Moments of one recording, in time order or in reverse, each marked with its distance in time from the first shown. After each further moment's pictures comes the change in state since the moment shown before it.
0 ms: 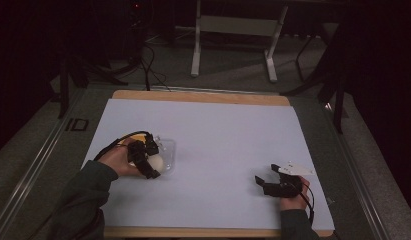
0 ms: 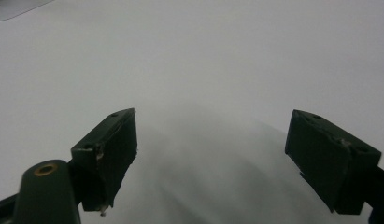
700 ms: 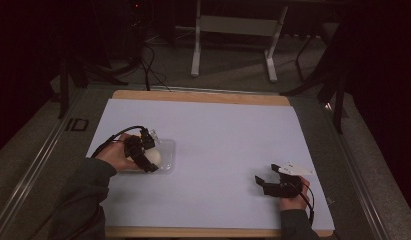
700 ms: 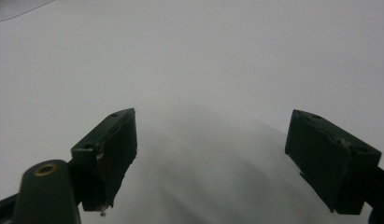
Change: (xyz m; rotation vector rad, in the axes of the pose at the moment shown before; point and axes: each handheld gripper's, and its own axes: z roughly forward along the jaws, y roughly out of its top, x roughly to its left) left arm 0.017 -0.005 -0.004 -0.036 0.016 -0.065; right arm 0.000 0.000 0.000 -0.001 -0.002 0.001
